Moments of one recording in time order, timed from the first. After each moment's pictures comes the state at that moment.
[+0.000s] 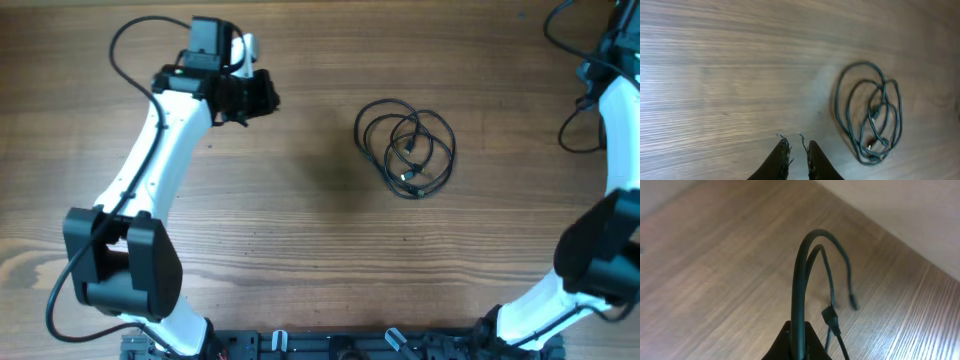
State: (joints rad) left arm -0.18 1.80 1.49 -0.74 0.36 -0.35; right arm -0.32 1.89 1.64 -0.68 0.52 0.37
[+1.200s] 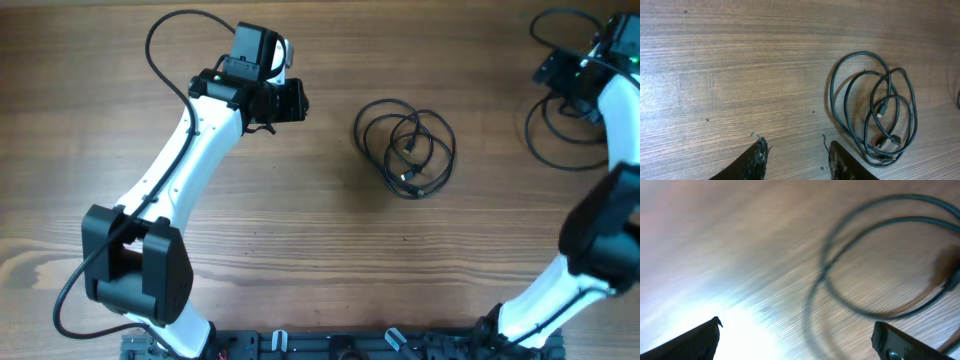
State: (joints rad) left arm -0.32 1.80 1.49 -0.71 0.23 -0.34; right arm -0.37 1.96 1.64 -0.72 -0.07 0.28
